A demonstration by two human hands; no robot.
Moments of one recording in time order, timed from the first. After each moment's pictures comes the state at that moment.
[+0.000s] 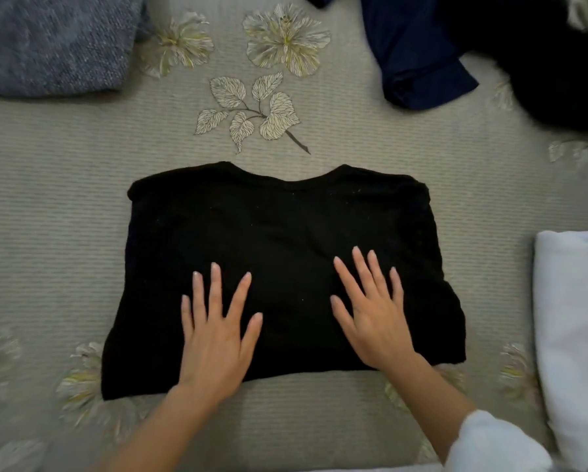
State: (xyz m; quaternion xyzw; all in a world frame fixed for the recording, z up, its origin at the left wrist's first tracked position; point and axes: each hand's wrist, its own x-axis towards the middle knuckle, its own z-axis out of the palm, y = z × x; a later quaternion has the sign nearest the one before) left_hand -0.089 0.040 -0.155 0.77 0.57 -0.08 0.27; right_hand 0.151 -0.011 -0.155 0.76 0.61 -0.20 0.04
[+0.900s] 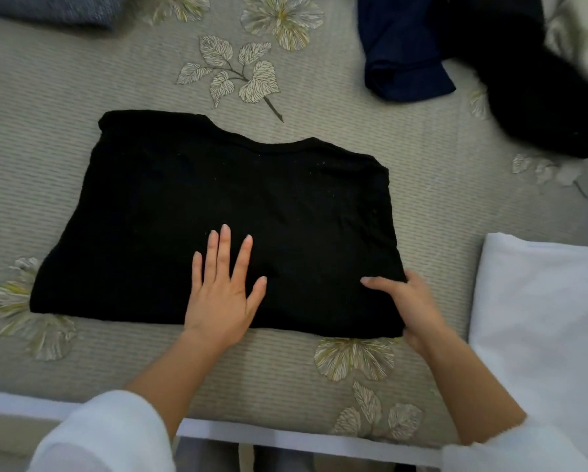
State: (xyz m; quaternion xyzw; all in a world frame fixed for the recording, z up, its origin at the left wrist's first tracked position) left_hand -0.002 -0.009 -0.169 0.76 0.60 -0.06 0.23; right_hand 0.265 -0.043 -0.114 0.77 0.09 -0.56 -0.28
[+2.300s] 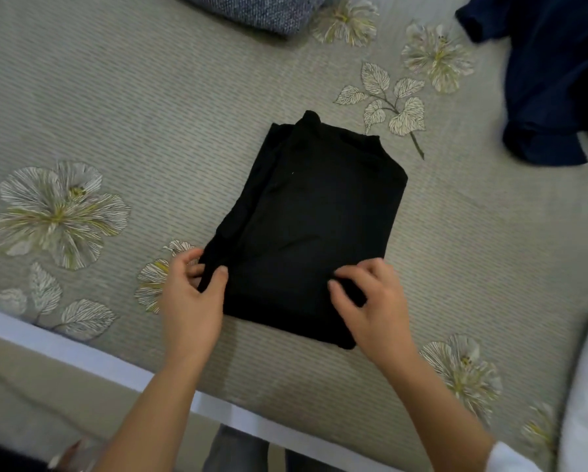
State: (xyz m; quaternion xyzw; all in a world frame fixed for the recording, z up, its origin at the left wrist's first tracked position) left_hand -0.182 0.011 -0.133 0.31 0.80 0.33 0.39; right_hand 0.038 0.015 -0.111 0.69 0.67 -0.23 -0.16
